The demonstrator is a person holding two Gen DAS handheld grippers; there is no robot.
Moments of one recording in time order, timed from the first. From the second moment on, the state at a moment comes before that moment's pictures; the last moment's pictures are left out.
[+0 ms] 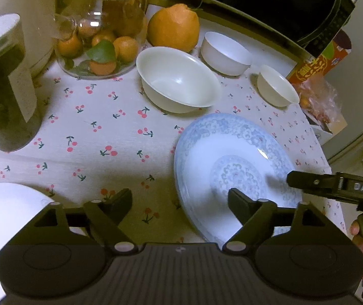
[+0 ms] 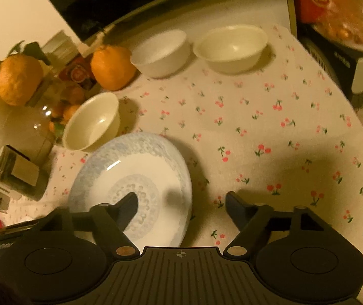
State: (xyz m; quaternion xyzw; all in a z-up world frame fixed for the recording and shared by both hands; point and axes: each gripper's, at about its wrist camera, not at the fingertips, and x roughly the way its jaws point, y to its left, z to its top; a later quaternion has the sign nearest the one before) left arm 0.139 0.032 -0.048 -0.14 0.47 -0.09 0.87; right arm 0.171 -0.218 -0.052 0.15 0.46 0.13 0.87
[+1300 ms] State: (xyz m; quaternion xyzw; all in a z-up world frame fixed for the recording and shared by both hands) left arm 0.010 0.029 -0.030 -0.02 0.42 -0.20 0.88; right arm 0.052 -0.160 -0.053 -0.08 0.37 0.30 0.87
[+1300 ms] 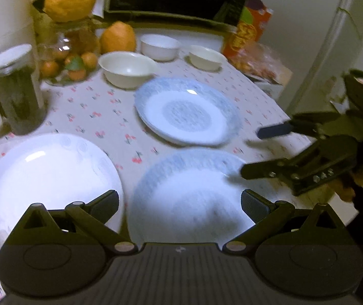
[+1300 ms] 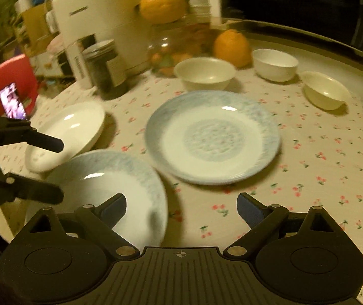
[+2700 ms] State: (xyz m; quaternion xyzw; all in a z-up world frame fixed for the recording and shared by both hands) left arm 0.000 0.040 -0.053 -0.04 0.51 -0.14 0.85; right arm 0.036 -0.143 -0.071 -0.06 0.42 0.31 0.85
